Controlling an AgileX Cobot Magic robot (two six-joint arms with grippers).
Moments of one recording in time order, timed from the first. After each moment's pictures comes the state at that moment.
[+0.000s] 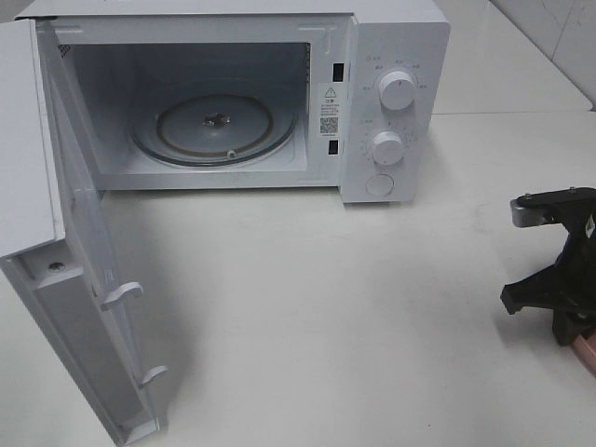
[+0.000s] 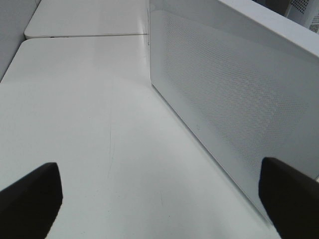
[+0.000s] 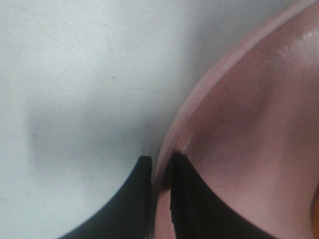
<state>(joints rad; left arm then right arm) -0.05 -0.01 -0.50 -0.09 1.05 0.05 0.08 1.78 -0.72 -0.17 0.53 0.22</state>
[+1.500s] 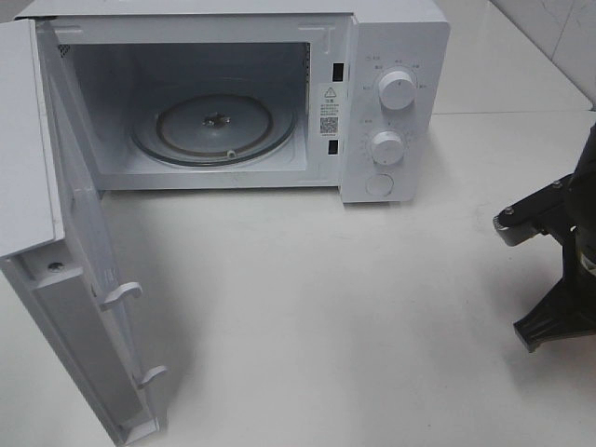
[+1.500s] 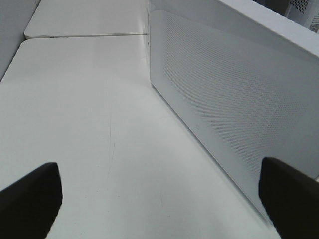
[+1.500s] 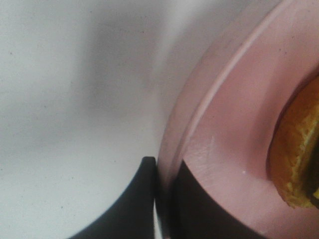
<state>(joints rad) -0.05 -0.01 -0.50 -0.09 1.05 0.05 0.44 1.60 -0.63 -0.63 0.81 0.71</state>
